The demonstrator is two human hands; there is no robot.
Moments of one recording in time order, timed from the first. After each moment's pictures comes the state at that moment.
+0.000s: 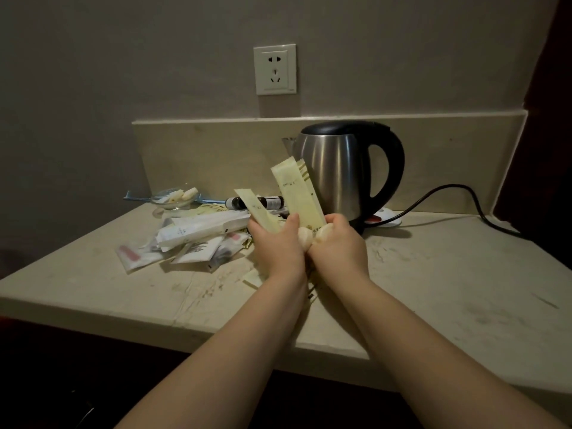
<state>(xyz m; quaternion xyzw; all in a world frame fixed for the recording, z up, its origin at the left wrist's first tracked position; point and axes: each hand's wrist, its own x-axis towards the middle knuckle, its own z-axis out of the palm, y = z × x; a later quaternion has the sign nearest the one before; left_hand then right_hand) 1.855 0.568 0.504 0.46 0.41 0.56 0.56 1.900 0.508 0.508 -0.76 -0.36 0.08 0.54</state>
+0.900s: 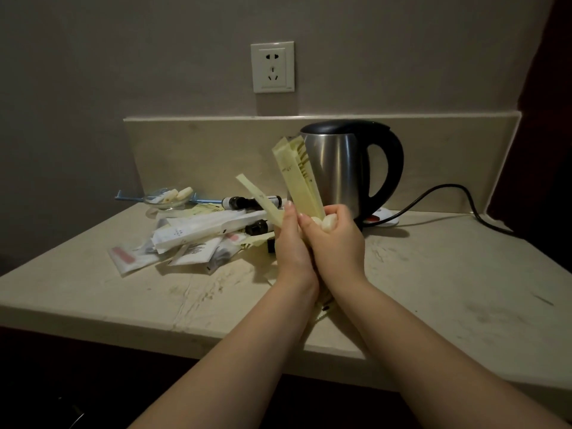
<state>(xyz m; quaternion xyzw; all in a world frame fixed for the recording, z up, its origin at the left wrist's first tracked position) 1.854 0.550 0.510 0.29 0.22 0.45 0.81 1.887 0.512 0.510 -0.68 -0.35 0.03 0.64</state>
